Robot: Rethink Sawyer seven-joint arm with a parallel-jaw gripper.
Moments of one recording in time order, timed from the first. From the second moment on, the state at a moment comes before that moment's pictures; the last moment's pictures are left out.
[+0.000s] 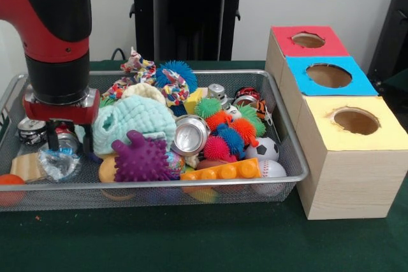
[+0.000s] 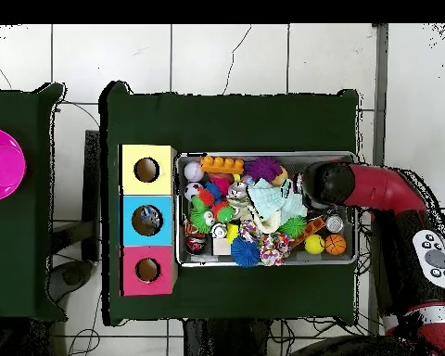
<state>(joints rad) -0.71 -0.42 0.34 1.29 -0.58 0.80 1.62</state>
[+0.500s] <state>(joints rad) -0.70 -0.40 0.32 1.28 -0.61 0.80 1.62</state>
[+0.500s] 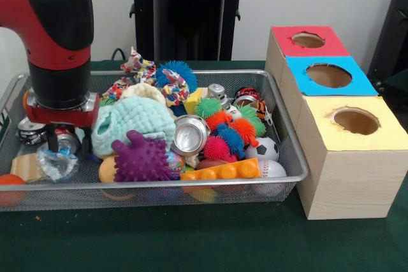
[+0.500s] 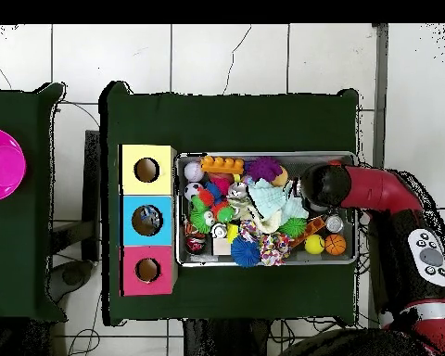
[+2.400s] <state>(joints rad) -0.58 -0.37 0.22 1.19 -0.88 0.67 1.62</state>
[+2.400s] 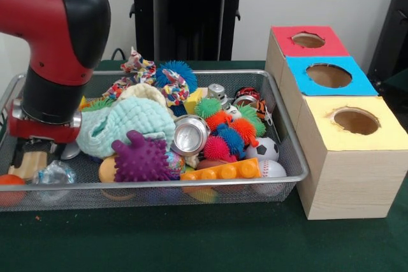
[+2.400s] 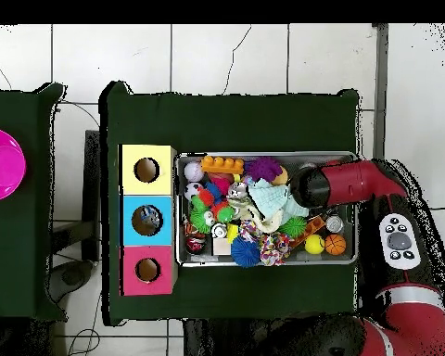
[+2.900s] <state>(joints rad) -0.66 -0.41 0.25 1.22 -0.87 0.60 1.62</state>
